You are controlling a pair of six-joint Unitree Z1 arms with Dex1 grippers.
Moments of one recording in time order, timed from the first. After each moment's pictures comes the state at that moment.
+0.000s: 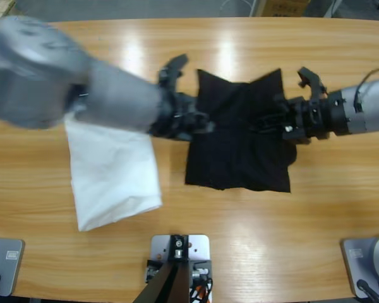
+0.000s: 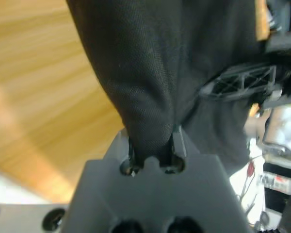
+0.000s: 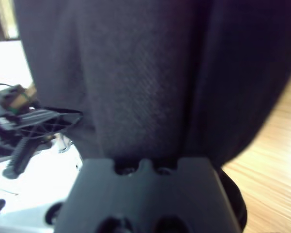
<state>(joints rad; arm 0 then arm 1) -1.01 1.85 -1.14 0.08 -0.18 -0.80 0.48 1.53 -0.69 0.07 0.61 0.73</state>
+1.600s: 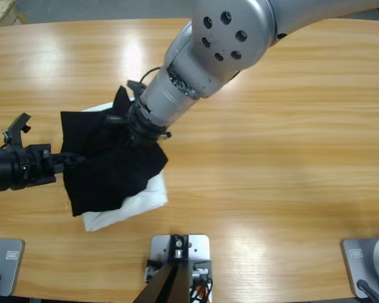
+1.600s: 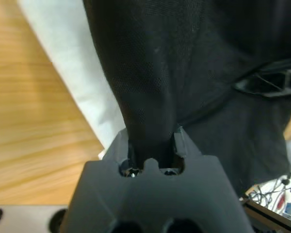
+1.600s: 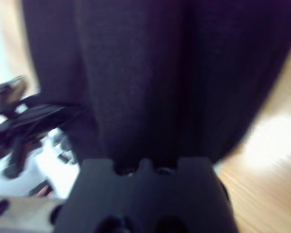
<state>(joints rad) -0.71 1.34 -0.36 -0.09 -0.10 -0.85 0.95 2.17 -1.56 0.44 0.42 0.72</state>
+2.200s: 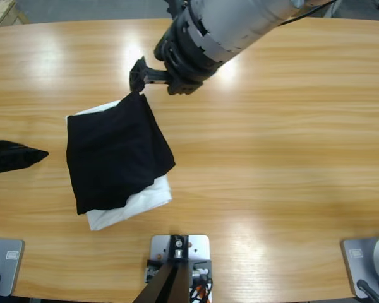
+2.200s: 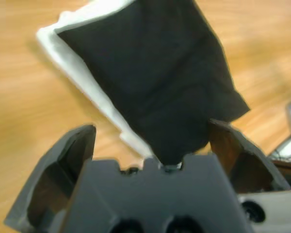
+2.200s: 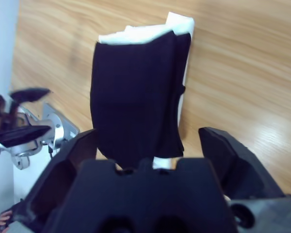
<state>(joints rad) -0.68 1.02 -0.58 0.36 -0.09 -0.52 0.91 1.87 -1.59 0.67 0.23 0.61</state>
